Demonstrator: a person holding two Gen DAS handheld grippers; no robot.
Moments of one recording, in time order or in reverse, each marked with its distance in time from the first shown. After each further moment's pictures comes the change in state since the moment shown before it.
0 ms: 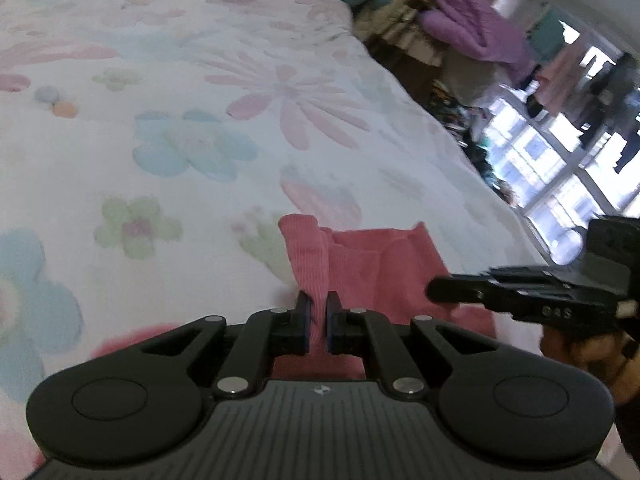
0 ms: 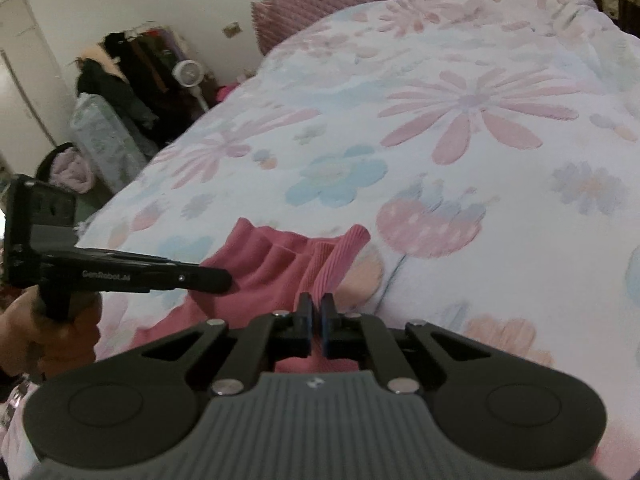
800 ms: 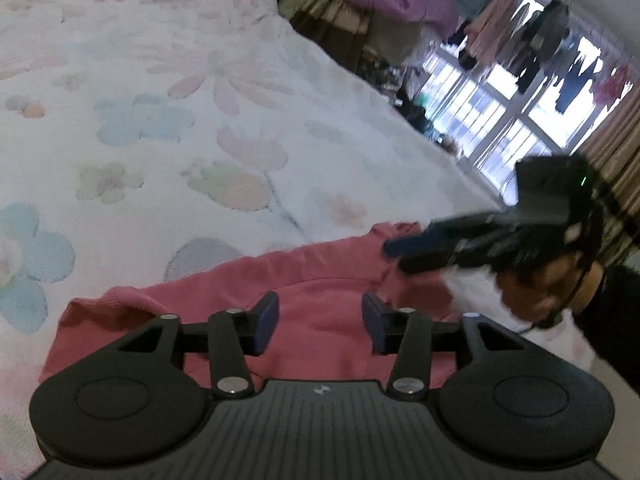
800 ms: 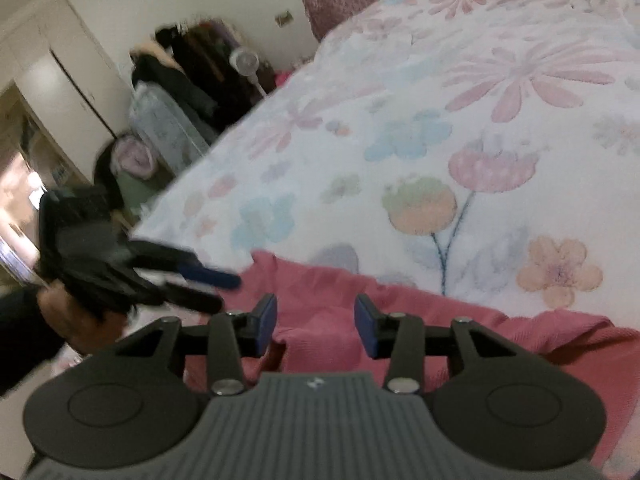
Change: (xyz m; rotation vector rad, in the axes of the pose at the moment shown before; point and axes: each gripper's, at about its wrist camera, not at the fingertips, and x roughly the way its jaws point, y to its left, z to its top) left arm -0.054 -0.024 -0.044 0.140 0.058 -0.127; right arm -0.037 0.032 -0.045 -0.004 0.068 0.163
